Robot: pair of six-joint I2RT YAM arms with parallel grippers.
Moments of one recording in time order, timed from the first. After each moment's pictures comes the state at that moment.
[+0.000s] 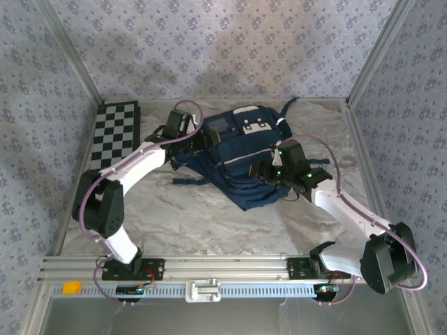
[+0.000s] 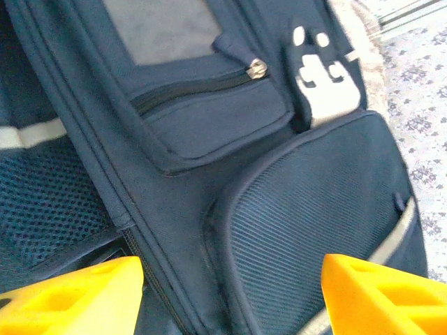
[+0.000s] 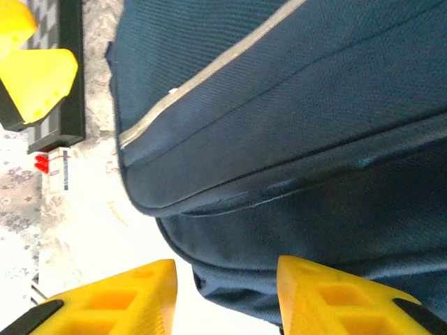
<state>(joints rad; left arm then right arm) -0.47 1.69 1.25 -0.29 0.34 -0.76 0.48 1.21 0.83 -0.39 -0.31 0.73</state>
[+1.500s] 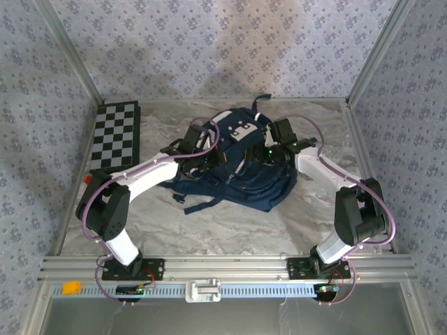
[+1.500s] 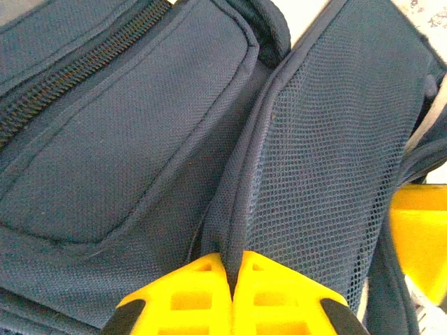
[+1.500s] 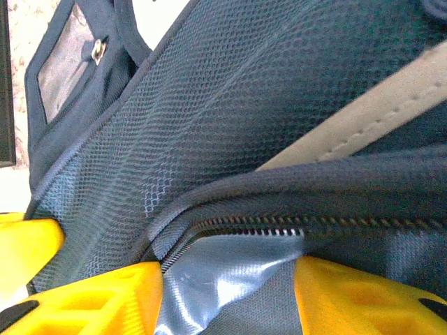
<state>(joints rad) -0.64 1.67 1.15 -0.25 0.25 -0.86 0.39 1.57 1.14 -0.48 -0.29 0.52</state>
